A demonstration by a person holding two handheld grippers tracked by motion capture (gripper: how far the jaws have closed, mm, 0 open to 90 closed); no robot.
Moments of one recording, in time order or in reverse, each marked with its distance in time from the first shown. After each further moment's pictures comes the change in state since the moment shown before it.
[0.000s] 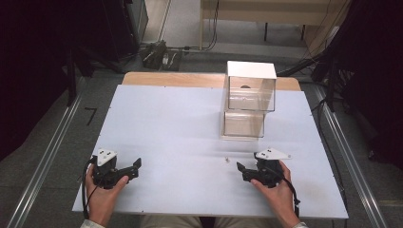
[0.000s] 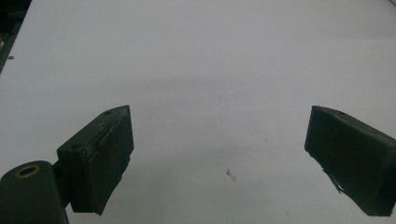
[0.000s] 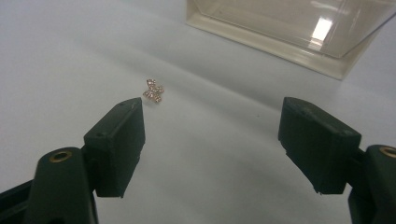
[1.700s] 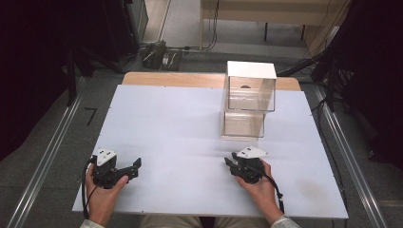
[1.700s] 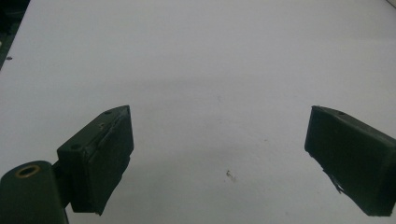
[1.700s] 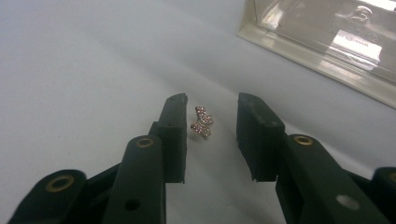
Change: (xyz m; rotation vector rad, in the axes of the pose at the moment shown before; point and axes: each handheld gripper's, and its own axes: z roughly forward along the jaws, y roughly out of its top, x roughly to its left) left arm 0.001 0.000 0.000 -0.001 -0.006 0.001; right arm 0.029 0.010 0.037 0.000 0.034 -0.090
